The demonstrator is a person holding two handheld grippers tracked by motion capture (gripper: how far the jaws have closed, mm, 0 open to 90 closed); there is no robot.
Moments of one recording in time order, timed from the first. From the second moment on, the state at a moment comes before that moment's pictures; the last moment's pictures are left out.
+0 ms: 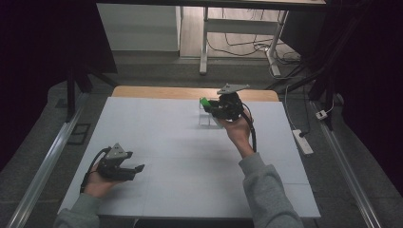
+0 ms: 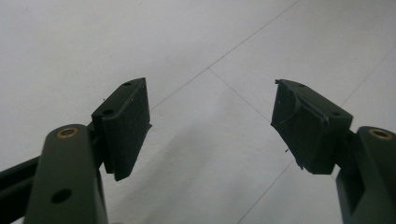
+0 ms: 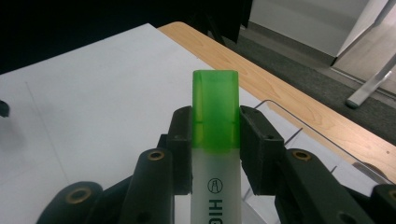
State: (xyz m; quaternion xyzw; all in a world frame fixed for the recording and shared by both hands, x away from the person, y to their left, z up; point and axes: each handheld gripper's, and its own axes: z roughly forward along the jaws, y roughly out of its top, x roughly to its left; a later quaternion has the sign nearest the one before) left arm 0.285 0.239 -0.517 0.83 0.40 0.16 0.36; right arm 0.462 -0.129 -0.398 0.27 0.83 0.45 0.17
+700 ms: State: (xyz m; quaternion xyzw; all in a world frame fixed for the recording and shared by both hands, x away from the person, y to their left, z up) left arm 0.286 0.240 -0.518 0.83 0.40 0.16 0.35; right arm 0.498 -0.136 -0.399 0.30 0.80 0.48 0.18
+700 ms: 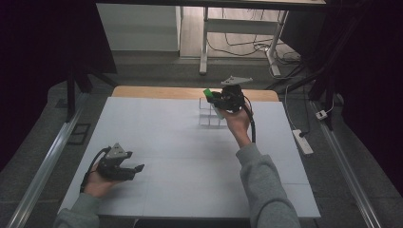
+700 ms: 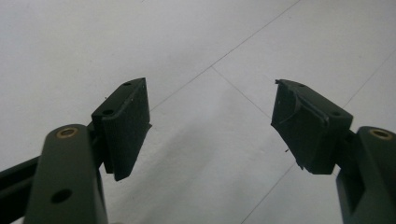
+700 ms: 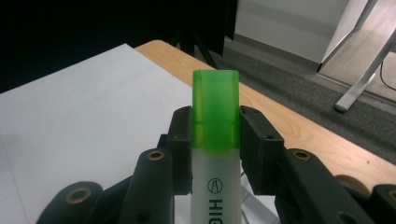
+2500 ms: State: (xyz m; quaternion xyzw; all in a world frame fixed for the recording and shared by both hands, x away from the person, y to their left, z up) left arm 0.289 0.240 -0.521 0.84 0.40 0.15 0.35; right arm 0.557 -0.135 -0.417 0.33 0.77 0.51 0.18
